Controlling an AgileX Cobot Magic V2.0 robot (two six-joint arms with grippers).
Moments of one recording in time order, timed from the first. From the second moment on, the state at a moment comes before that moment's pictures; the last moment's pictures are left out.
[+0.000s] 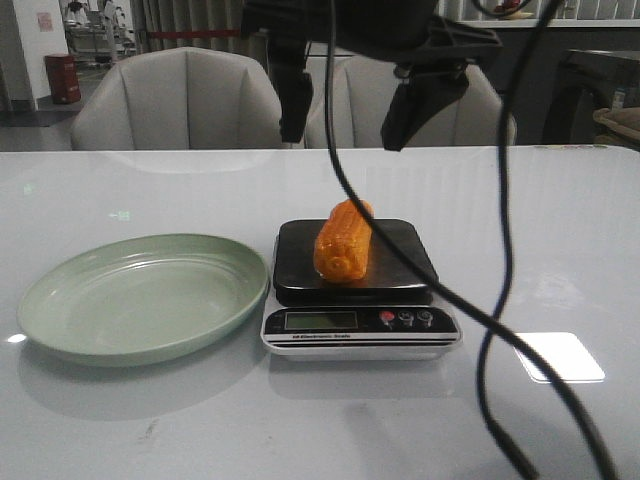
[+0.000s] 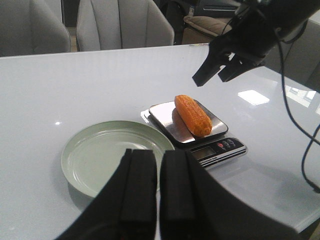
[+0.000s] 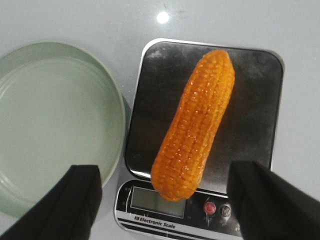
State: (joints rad) left arm -0.73 0.07 -0.39 0.30 0.59 -0.43; right arm 0.64 1.78 -1.51 -0.15 0.82 0.66
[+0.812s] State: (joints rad) left arm -0.73 0.07 -0.39 0.30 0.59 -0.43; right arm 0.64 2.05 -1.67 -0.15 0.98 0.80
